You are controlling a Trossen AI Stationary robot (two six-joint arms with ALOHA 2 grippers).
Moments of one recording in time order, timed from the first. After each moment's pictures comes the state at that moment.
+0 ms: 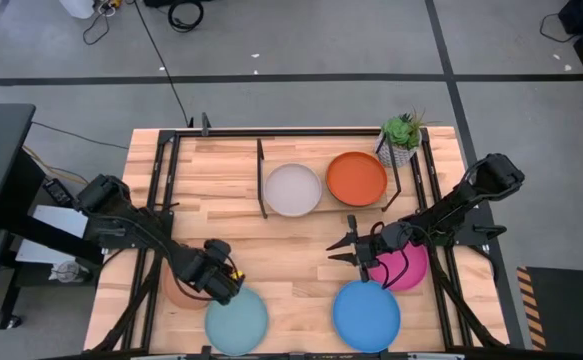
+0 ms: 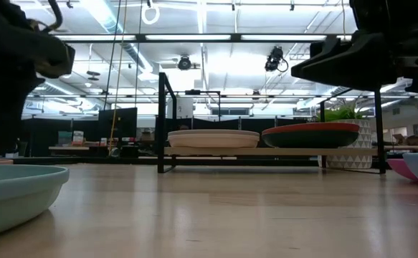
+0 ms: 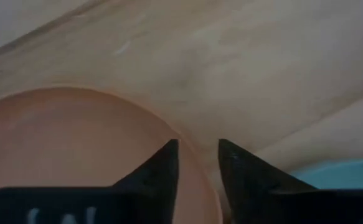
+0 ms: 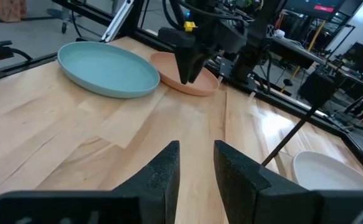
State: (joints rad) left arm -0.64 1.63 0.96 -0.82 -0.24 -1.75; right arm 0.41 1.49 0.29 1.01 0.26 -0.35
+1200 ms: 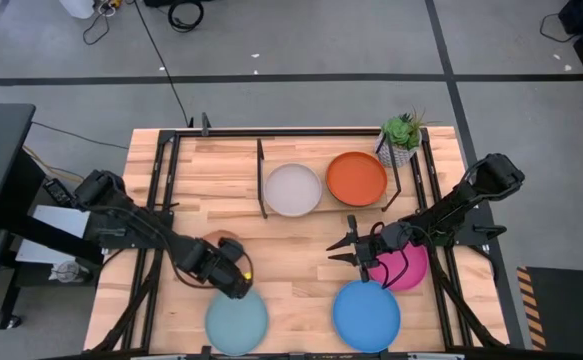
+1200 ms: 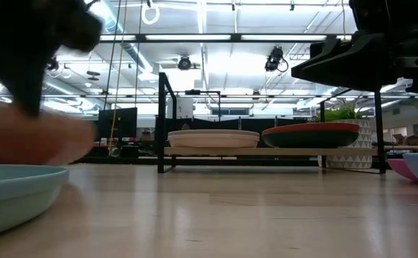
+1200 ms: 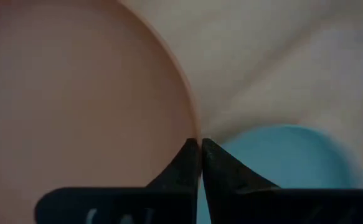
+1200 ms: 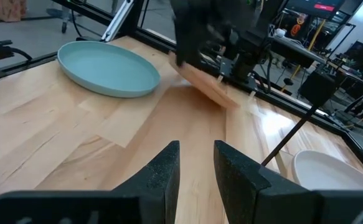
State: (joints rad) left arm -0.57 1.57 1.05 -0.75 -0.18 -1.45; right arm 0.41 1.49 0.29 1.00 0.26 -0.34
